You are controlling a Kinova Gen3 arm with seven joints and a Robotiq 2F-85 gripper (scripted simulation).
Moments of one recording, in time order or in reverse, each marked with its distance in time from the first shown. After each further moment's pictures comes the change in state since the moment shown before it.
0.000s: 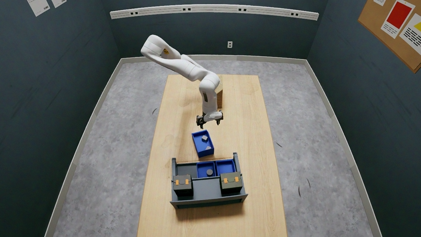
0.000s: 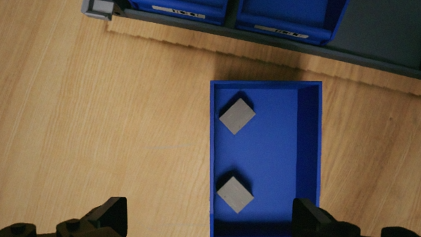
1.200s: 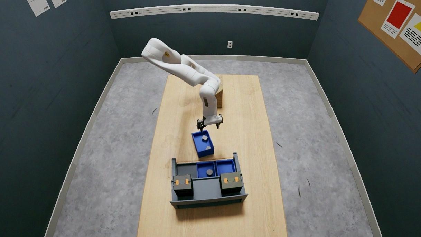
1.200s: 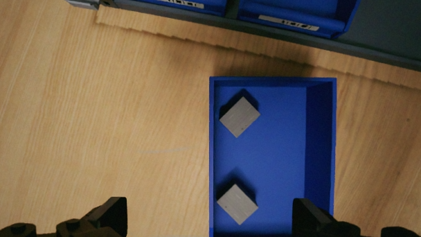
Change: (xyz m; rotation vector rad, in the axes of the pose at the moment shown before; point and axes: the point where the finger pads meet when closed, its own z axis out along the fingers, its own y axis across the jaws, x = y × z) arm 0.000 0.000 0.033 0.000 0.000 0.000
